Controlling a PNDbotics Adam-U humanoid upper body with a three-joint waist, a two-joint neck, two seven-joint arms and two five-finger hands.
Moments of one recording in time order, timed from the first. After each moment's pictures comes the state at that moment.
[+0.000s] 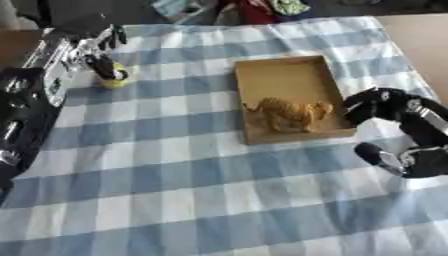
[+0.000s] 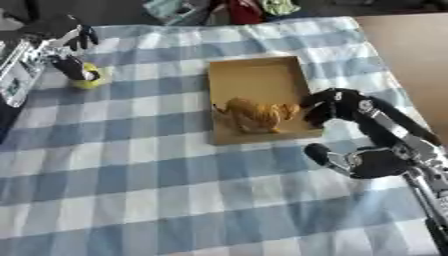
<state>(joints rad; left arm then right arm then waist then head) -0.95 0.55 -0.14 -0.92 -1.09 0.04 -0.34 -0.41 -0.47 0.20 -1.68 -0.01 -0.26 0.42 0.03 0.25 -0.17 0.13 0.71</state>
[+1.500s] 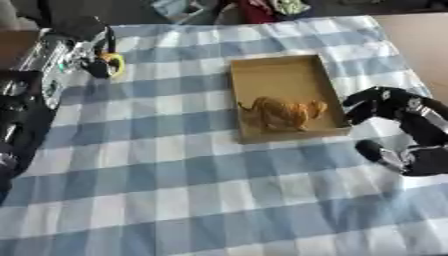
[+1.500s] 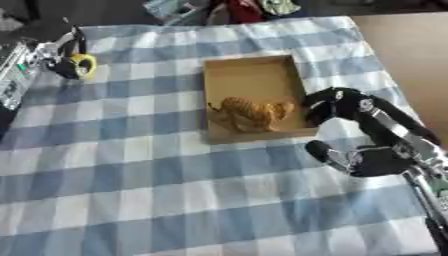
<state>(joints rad) -0.99 0.55 -0.14 -1.05 -1.09 0.03 -0.34 -0.41 -0.47 0.20 -1.68 -0.01 -0.26 0.42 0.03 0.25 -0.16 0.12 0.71</state>
